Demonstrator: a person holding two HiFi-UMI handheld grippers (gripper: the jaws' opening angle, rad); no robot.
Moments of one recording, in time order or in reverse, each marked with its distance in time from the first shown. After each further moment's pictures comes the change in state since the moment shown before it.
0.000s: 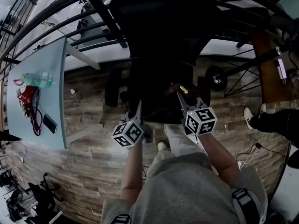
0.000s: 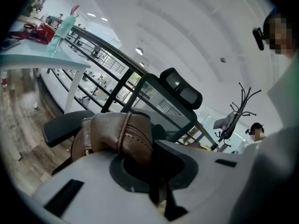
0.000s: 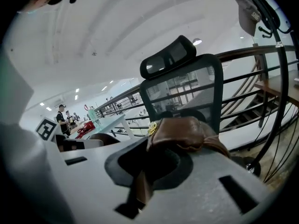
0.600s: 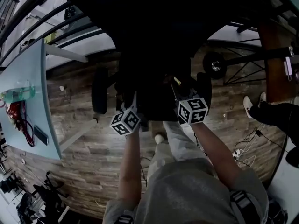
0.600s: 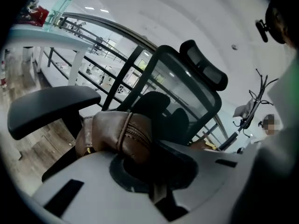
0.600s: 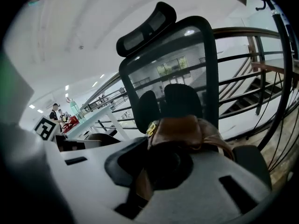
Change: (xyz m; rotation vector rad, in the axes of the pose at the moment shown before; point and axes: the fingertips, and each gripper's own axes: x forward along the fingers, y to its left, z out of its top) left arm 0.108 0.079 -0.056 -0.004 0.131 0.084; right arm 0.095 -0.076 -0.069 0.069 0.098 -0.074
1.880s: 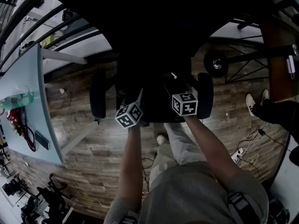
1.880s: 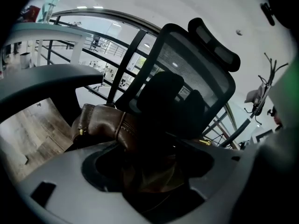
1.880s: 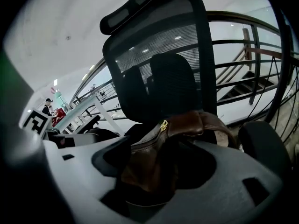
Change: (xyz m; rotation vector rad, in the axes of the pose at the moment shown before) left arm 0.052 0.042 -0.045 0.052 0.112 0.087; right arm 0.055 -0.039 -0.066 0.040 0.133 -0.092
